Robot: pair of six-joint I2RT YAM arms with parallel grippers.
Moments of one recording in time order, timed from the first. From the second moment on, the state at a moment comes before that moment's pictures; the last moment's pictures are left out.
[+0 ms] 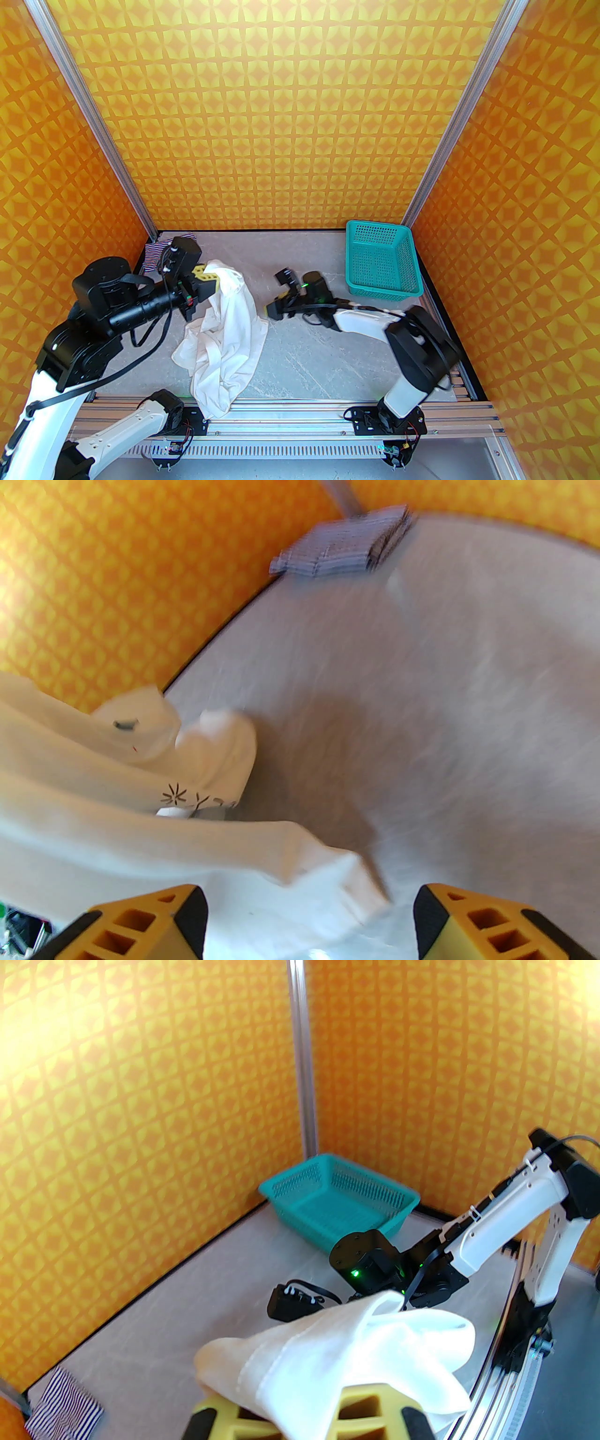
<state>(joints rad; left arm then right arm) -0.50 0.90 1.49 -0.83 0.34 0.16 0.65 1.75 0.91 0.25 -0.58 0.28</state>
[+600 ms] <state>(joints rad) -0.41 0.86 1.37 -0.90 0.26 0.16 0.74 1.98 1.13 -0.06 -0.38 0.33</state>
